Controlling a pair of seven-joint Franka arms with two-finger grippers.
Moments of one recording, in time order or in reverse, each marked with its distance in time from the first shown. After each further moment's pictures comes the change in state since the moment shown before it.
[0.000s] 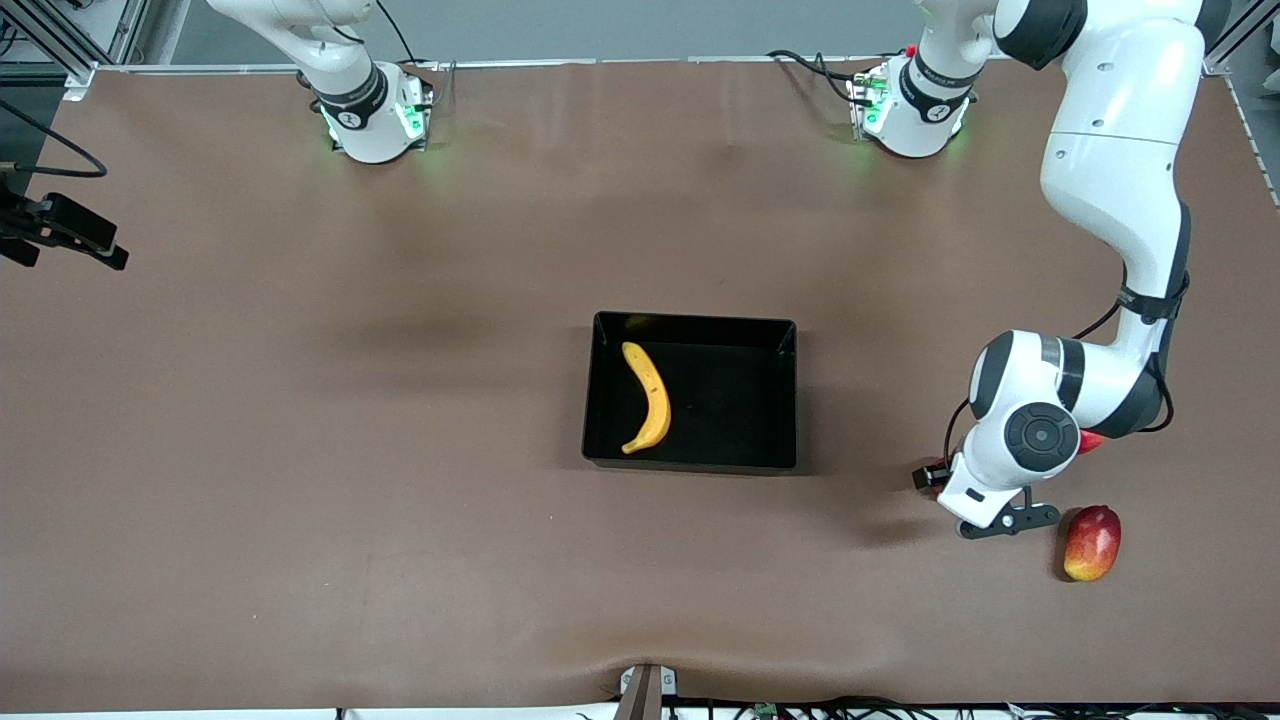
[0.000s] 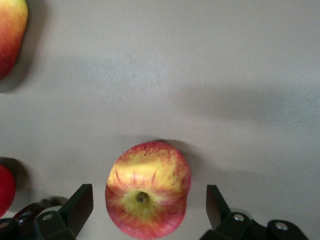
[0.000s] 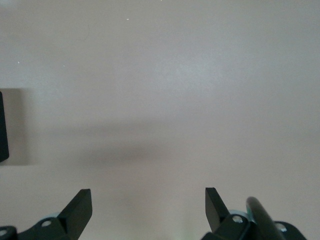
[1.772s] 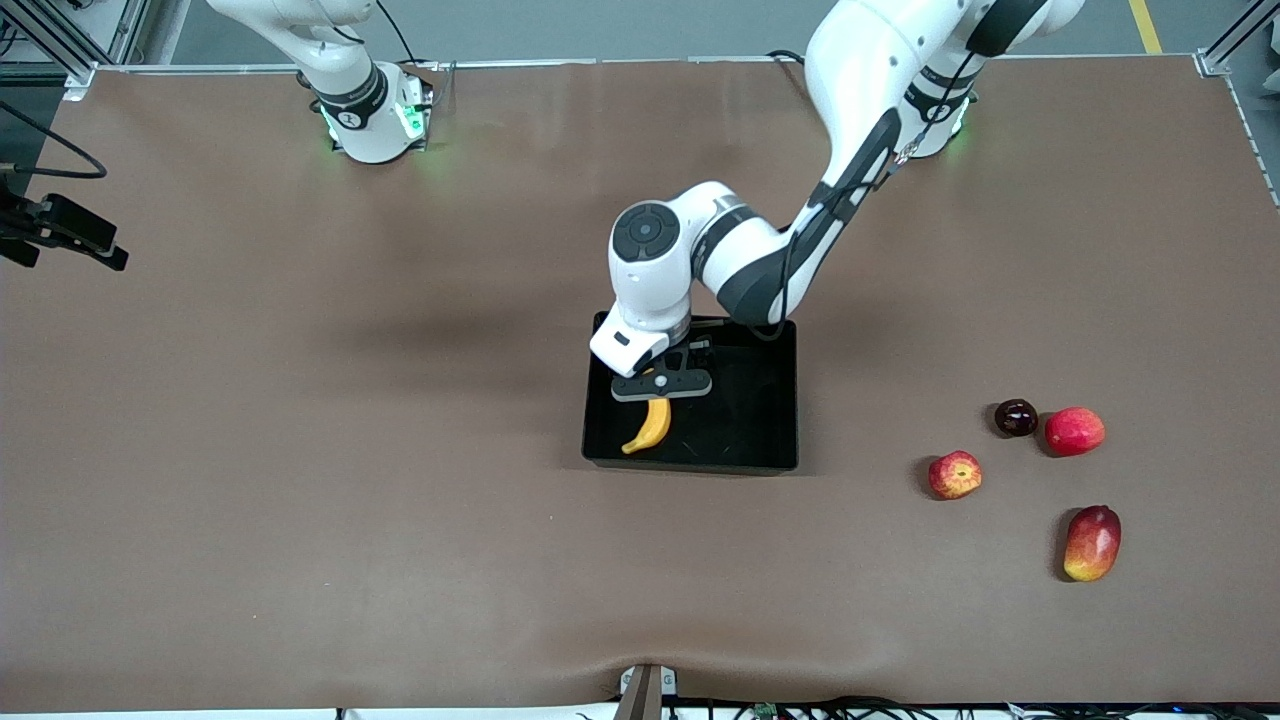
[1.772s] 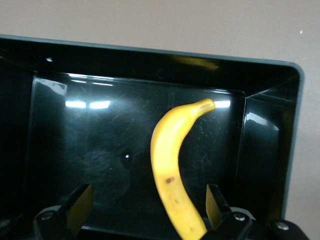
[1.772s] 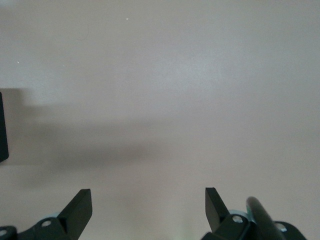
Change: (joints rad) left arm -0.572 0.020 -0.090 0.126 0.003 0.000 -0.499; right arm -0.001 0.002 -0.001 0.000 0.000 0.000 0.000
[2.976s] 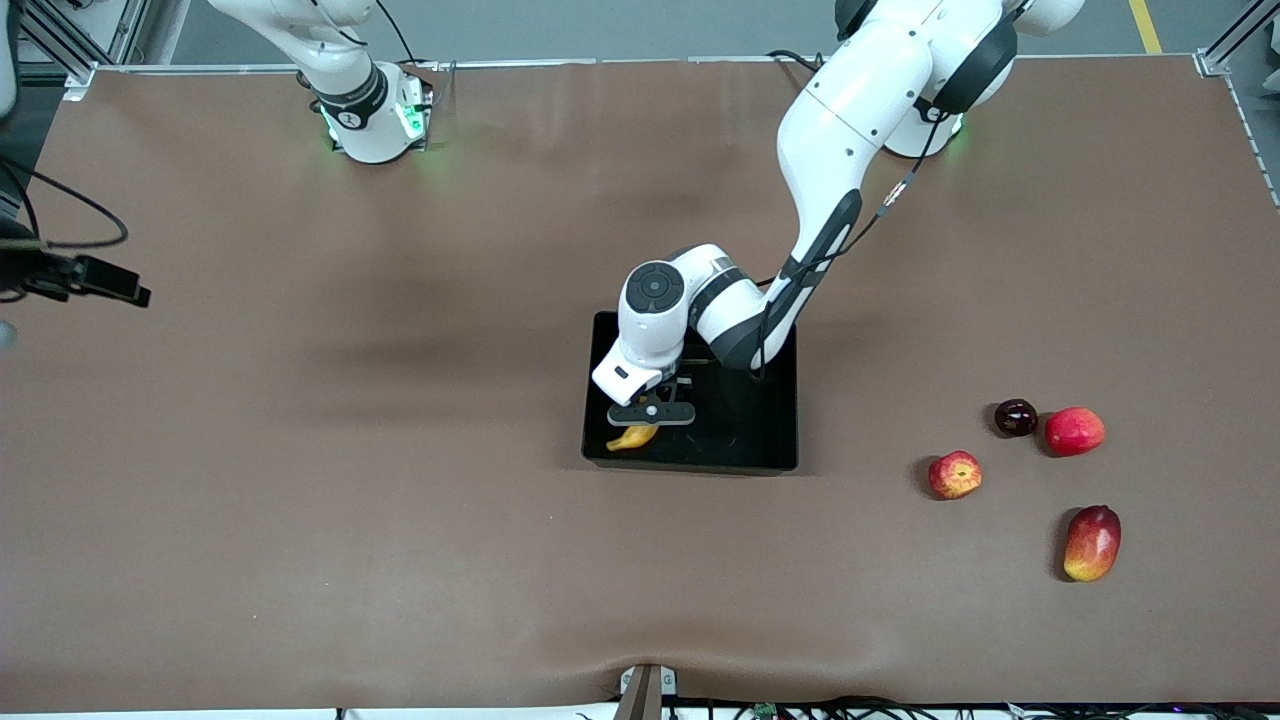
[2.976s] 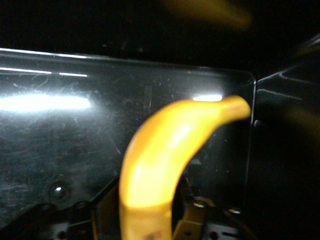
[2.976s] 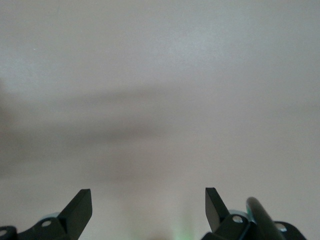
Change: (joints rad) left arm 0.001 0.181 0.002 0.023 0.000 0.236 0.007; right arm -0.038 0.146 0.002 -0.002 0.002 0.007 -0.006
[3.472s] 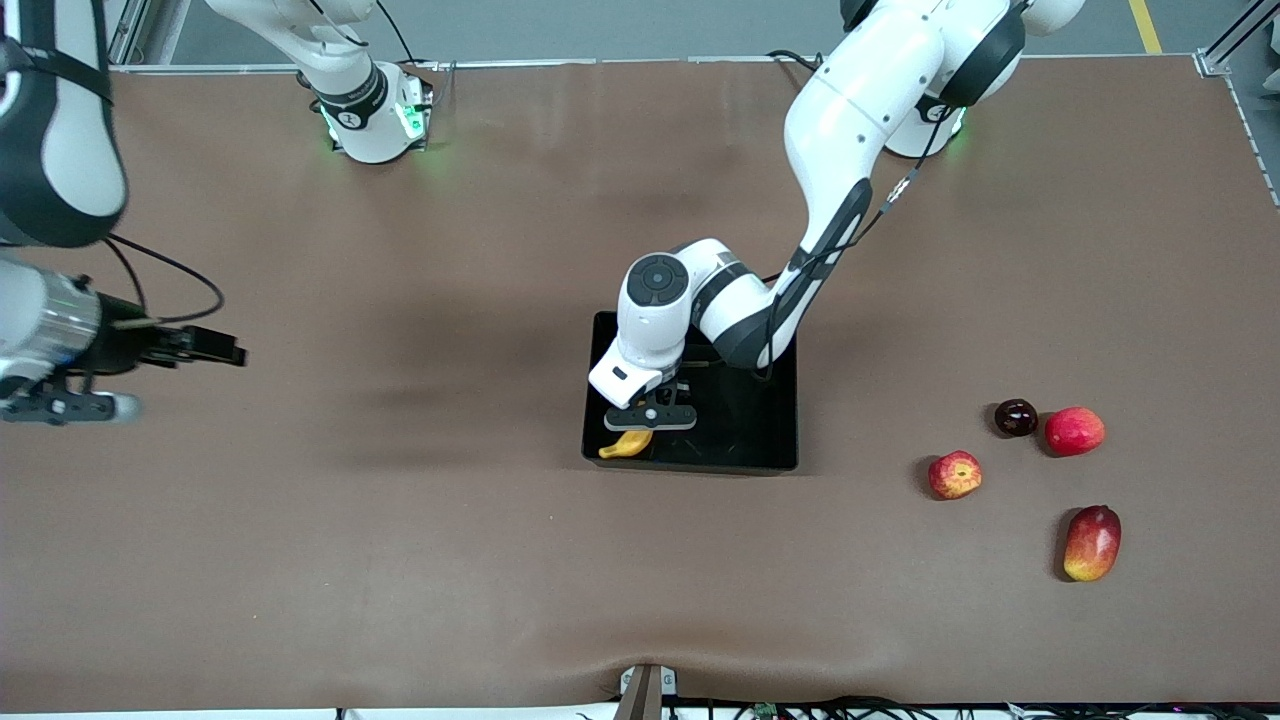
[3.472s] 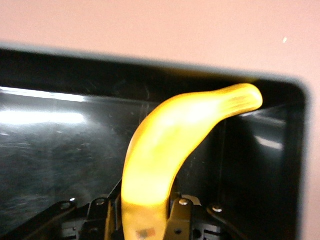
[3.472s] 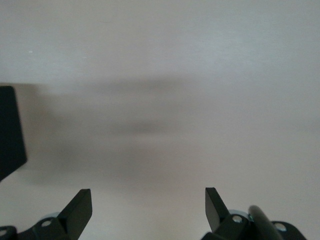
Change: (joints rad) left arm 0.009 -0.068 0.001 0.033 0.001 -0.059 0.001; right arm 0.087 0.138 0.020 0.000 0.151 0.144 0.000
